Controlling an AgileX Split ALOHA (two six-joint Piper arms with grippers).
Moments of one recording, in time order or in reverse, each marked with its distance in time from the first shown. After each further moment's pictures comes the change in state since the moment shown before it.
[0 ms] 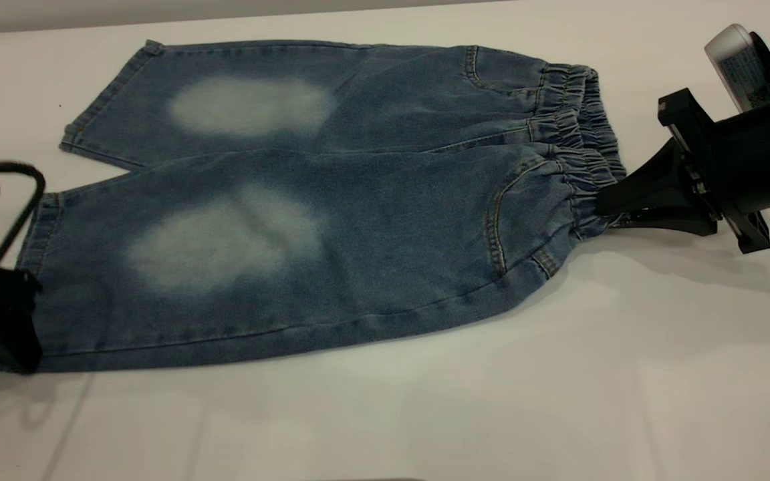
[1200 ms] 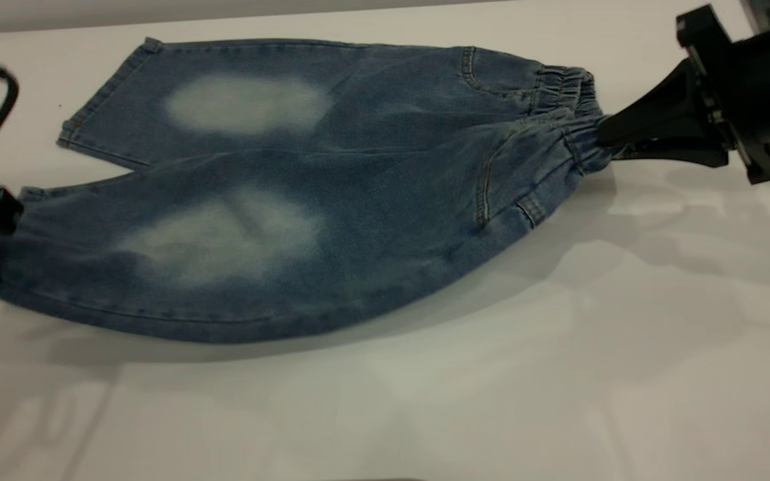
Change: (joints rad) left arm -0.115 -0.327 -0.001 -0.053 0.181 -0.003; right arm 0.000 -0.191 0.028 -0.071 0.041 0.042
